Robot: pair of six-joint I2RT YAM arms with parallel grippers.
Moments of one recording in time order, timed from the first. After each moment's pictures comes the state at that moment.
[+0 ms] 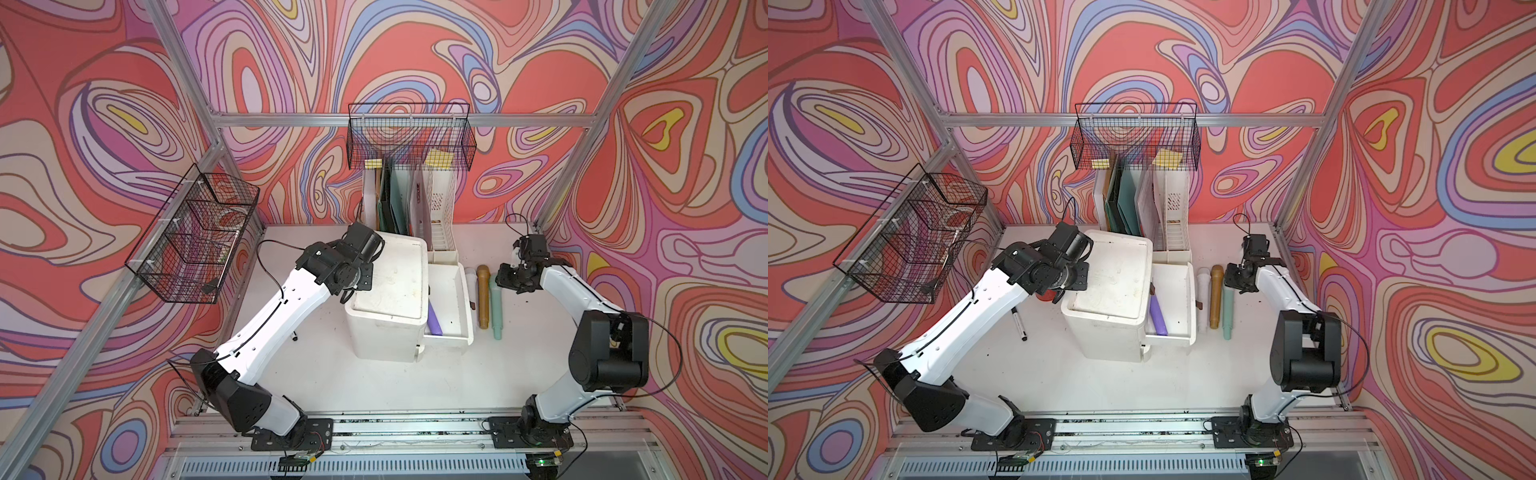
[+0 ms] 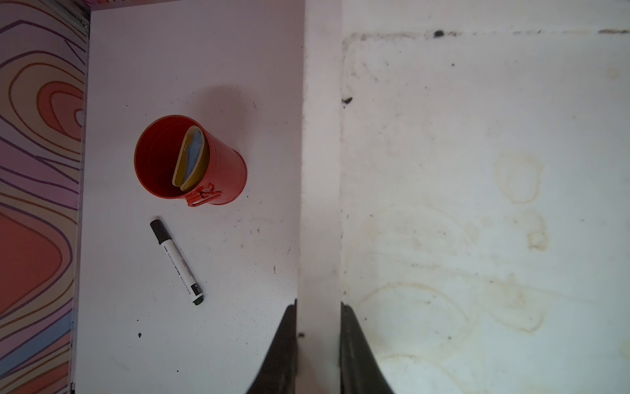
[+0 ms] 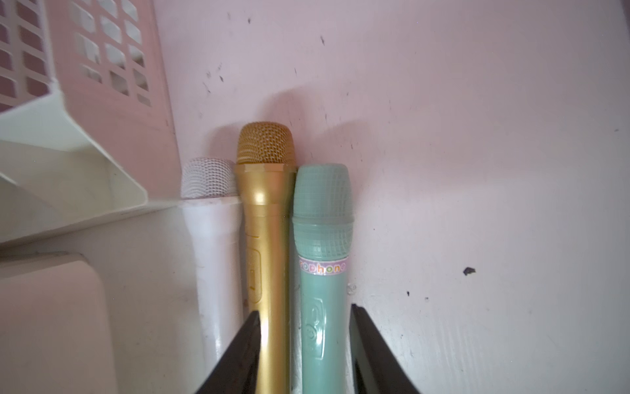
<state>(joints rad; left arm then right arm) -0.62 1.50 1.67 -1.23 -0.34 -0.48 -0.07 1.62 1.20 -0.63 -0.11 0.17</state>
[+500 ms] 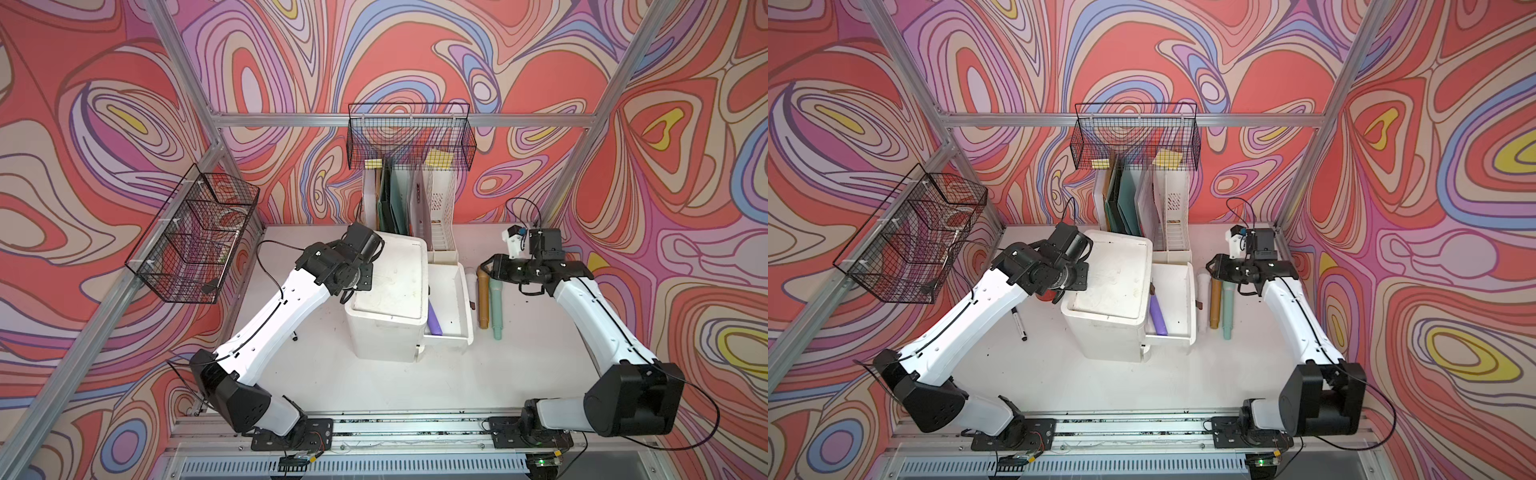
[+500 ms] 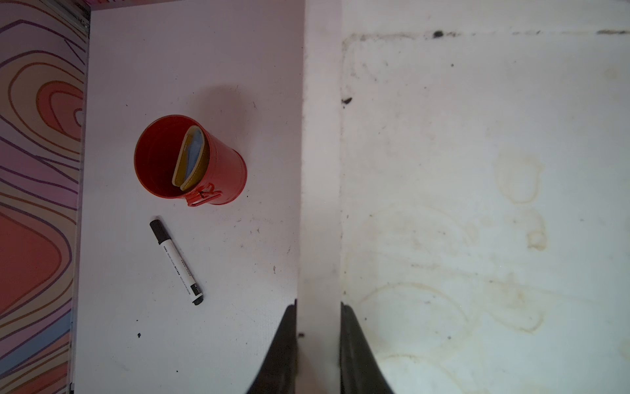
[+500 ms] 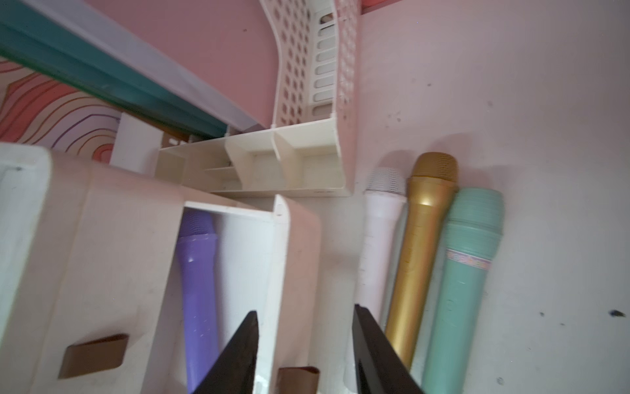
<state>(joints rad) -0.62 1.49 1.66 -1.23 -0.34 -0.48 0.04 1.37 1.22 -0.67 -0.43 0.20</state>
